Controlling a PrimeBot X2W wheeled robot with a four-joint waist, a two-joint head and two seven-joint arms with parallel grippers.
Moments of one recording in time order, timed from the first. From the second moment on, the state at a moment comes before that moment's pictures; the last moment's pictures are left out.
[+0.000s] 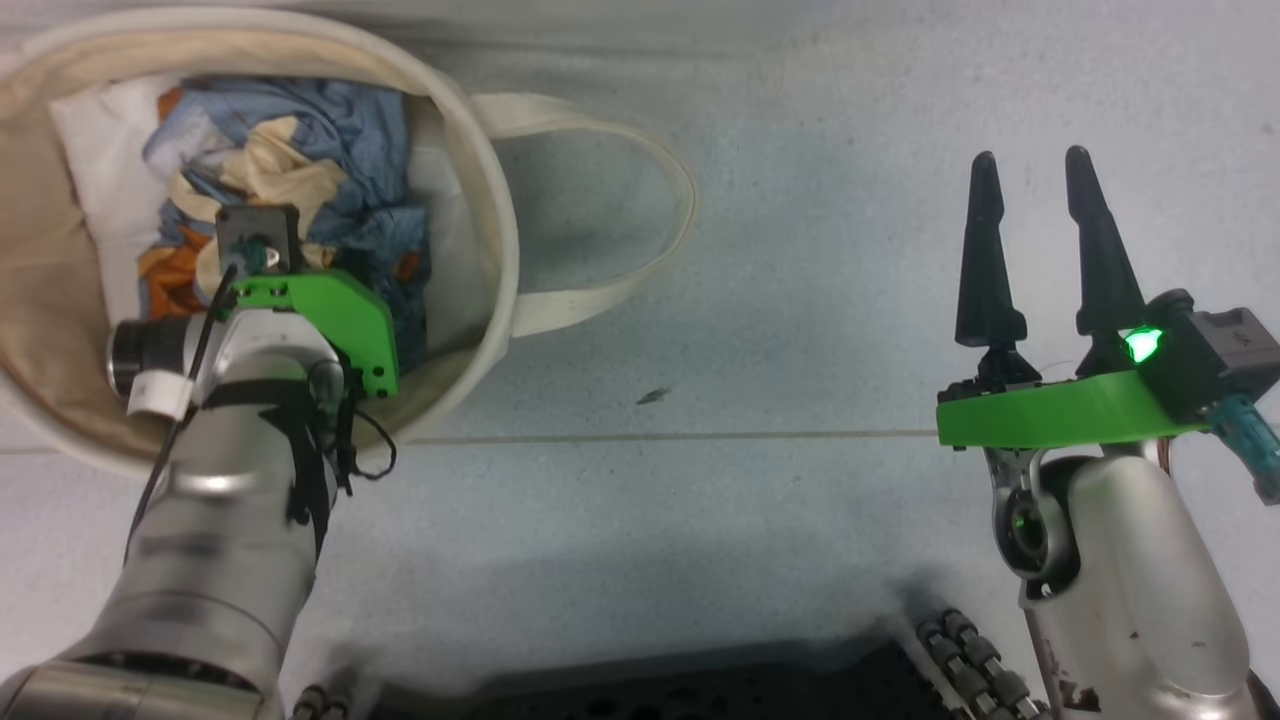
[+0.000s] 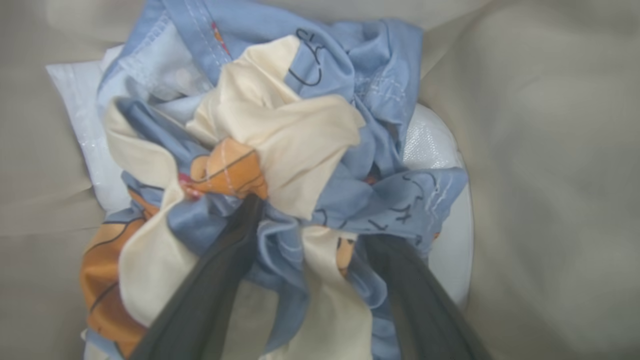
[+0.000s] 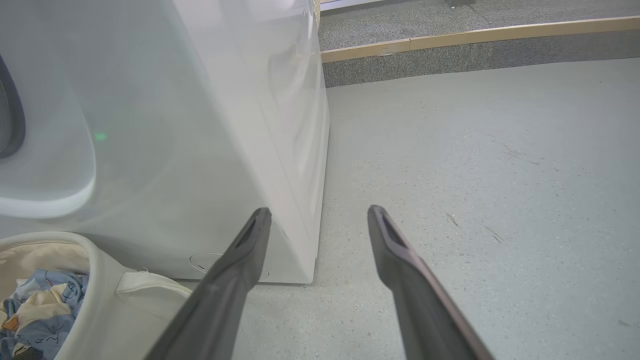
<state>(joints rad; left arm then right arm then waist) -1.03 0.06 -0.22 1.29 -0.22 0.20 -0.14 -0.39 -0.05 0.11 0.06 0.21 0.13 -0.25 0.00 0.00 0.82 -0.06</state>
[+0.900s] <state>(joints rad) -0.93 0.07 -0.20 1.19 -0.27 0.18 -0.25 -0.41 -0.05 0.13 0.09 0.20 0.13 -0.25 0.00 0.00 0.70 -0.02</state>
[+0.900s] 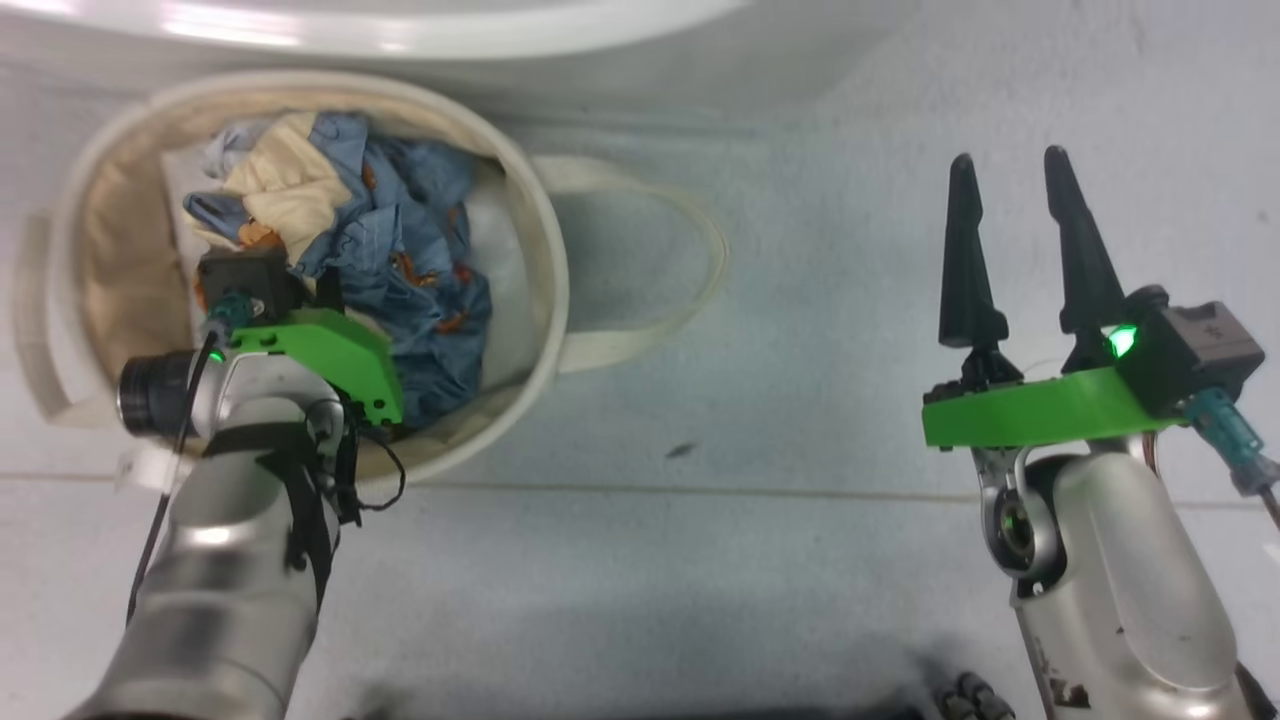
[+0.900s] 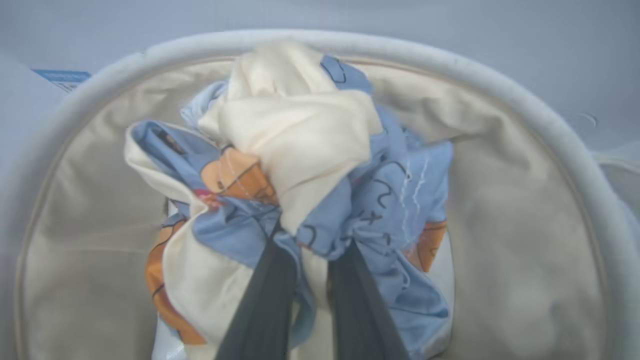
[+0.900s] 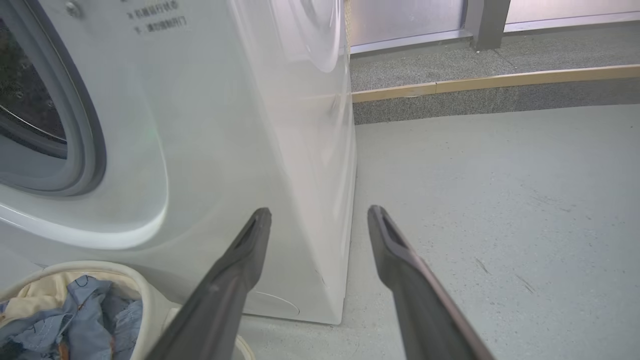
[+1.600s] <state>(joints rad) -0.45 0.05 -0.11 0.61 -0.14 0.11 -0.25 -0.23 -0.05 0.13 0.13 0.25 0.13 -0.25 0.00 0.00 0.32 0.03</state>
